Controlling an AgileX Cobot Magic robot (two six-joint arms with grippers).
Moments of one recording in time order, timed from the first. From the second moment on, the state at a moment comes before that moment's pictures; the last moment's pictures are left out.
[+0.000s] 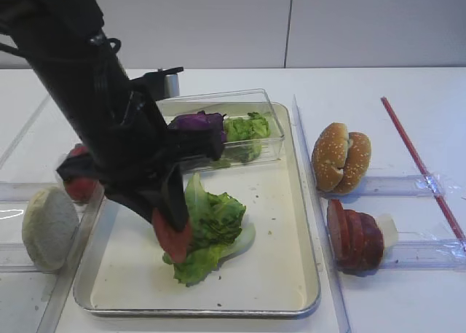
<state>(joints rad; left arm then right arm) -0.52 1.61 -1.23 -0.42 1.21 -0.13 0.00 -0.02 -0.47 0.06 1.14 -0.10</state>
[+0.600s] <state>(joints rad) -0.52 1.70 -1.23 -0.67 1.02 0.11 0.00 -0.02 -0.47 0.06 1.14 -0.10</state>
